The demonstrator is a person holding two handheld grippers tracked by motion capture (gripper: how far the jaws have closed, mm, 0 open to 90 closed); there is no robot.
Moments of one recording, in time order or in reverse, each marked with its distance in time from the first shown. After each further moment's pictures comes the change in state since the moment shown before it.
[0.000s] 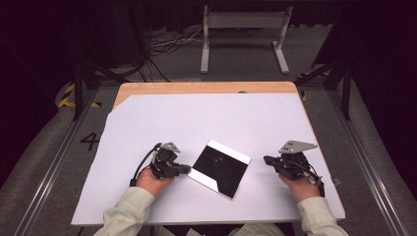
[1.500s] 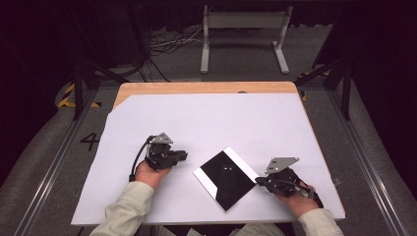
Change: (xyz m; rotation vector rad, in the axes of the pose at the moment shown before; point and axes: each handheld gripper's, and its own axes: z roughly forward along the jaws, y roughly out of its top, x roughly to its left) left arm 0.017 0.006 -0.012 -0.191 0.111 0.016; right arm 0.044 -0.017 0.013 0.189 0.148 -0.187
